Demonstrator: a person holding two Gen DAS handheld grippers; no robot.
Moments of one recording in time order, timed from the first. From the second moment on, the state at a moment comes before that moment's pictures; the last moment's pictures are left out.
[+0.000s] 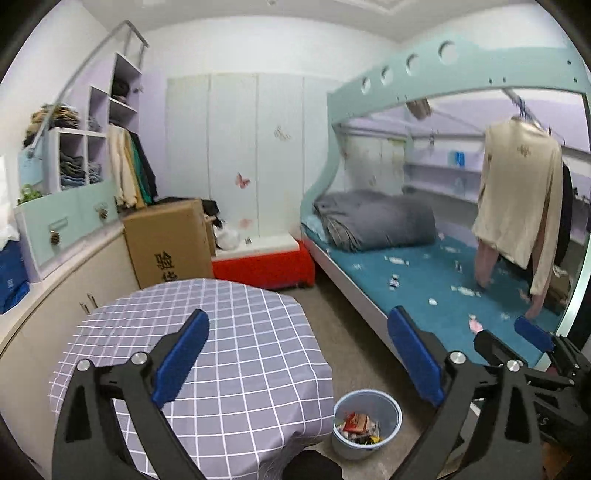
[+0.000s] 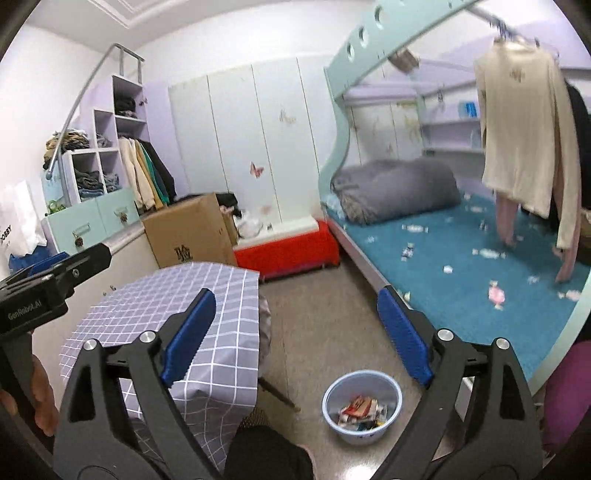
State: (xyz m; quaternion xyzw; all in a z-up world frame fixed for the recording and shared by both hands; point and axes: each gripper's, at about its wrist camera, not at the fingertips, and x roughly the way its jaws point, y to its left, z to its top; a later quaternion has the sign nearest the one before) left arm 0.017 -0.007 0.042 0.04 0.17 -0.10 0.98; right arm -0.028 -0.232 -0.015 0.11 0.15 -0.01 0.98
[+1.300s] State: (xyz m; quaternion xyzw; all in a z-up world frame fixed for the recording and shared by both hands) left arm -0.015 -0.028 0.031 0.08 0.15 -0.09 0.98; right arm -0.062 -0.224 -0.022 0.09 0.12 -0.03 0.99
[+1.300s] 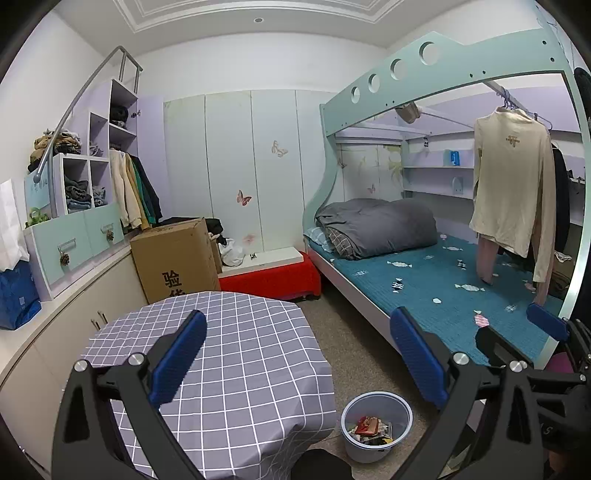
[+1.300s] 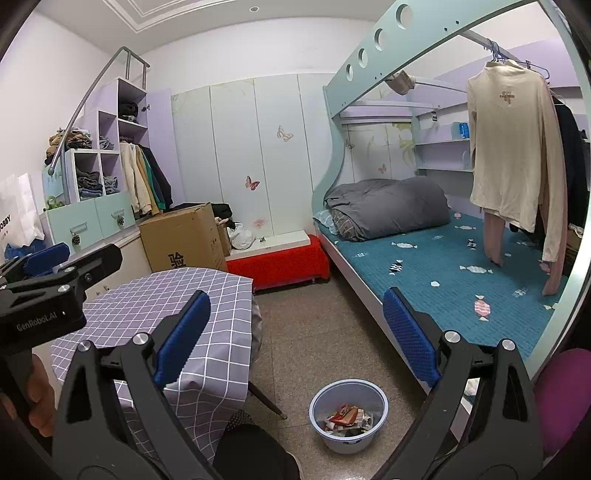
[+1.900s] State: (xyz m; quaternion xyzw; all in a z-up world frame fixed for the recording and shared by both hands) left arm -0.016 -0.027 0.032 0.07 0.14 -0.10 0.98; right arm -0.061 -0.228 -0.024 0.10 0.13 -0.02 0.99
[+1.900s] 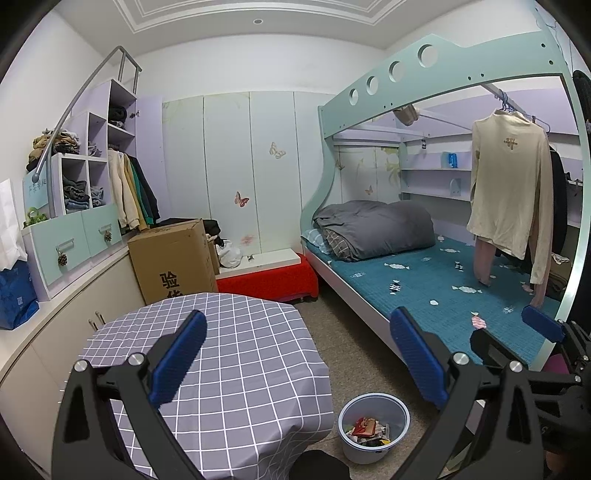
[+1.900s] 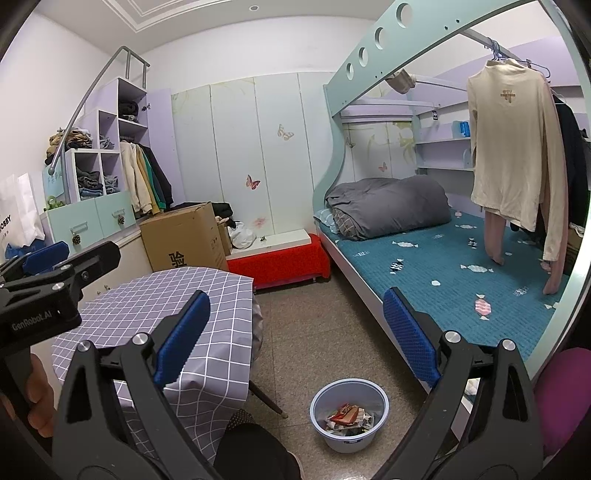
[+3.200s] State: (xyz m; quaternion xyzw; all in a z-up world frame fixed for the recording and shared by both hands) left arm -0.016 -0.028 0.033 0.08 0.14 -0.10 0.98; right arm -0.061 -0.233 -0.026 0.10 0.13 -0.02 0.99
